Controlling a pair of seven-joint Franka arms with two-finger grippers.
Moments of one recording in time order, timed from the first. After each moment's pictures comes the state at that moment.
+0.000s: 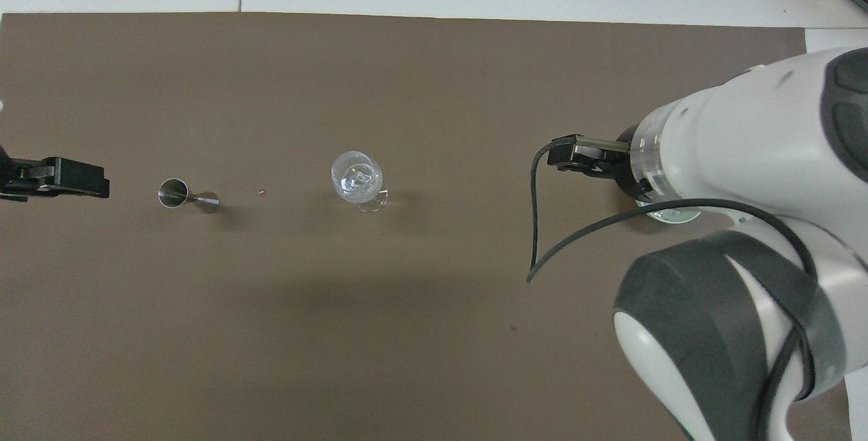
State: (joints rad) left arm 0.02 -0.11 -0.07 -1.71 -0.02 1.63 -0.04; right arm 0.22 0.00 0.10 -1.64 -0.03 1.77 0.54
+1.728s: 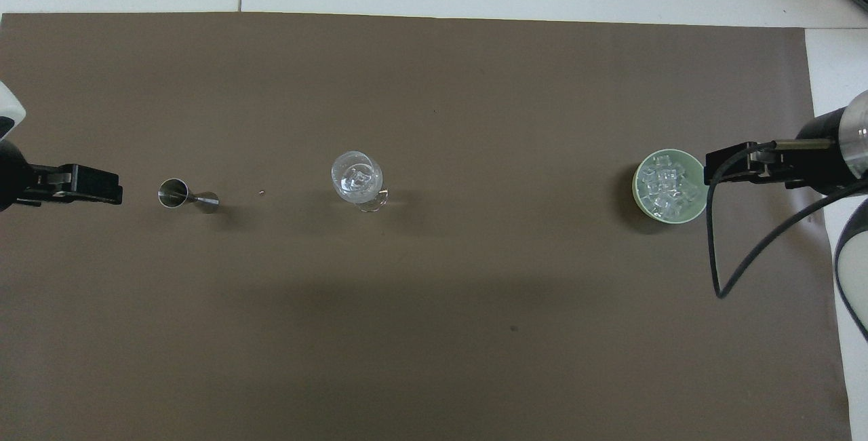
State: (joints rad) left arm 0.02 -0.11 -0.09 -1.72 -0.02 1.62 -0.04; right arm 0.02 -0.02 0.06 -1.59 -0.03 1.58 0.13
